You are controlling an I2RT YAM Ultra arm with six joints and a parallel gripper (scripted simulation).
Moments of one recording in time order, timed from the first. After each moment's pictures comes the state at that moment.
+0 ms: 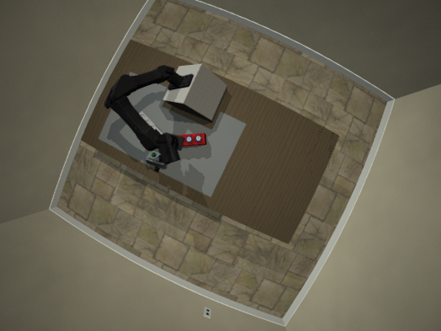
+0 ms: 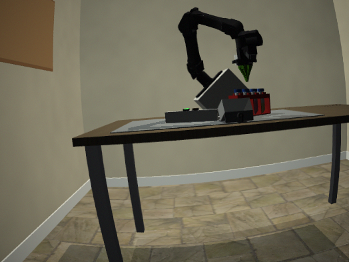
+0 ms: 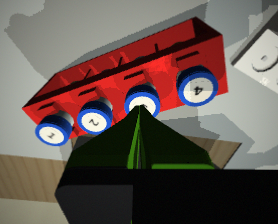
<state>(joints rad) 0.44 2.43 1.43 -1.03 0.56 0.62</state>
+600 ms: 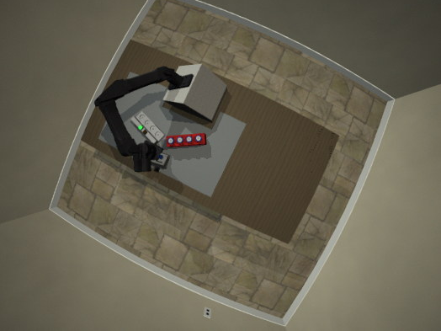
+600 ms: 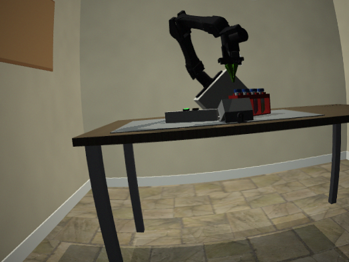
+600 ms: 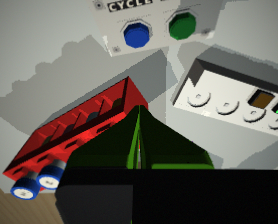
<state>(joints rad) 0.19 2.39 1.64 -1.11 0.66 0.51</state>
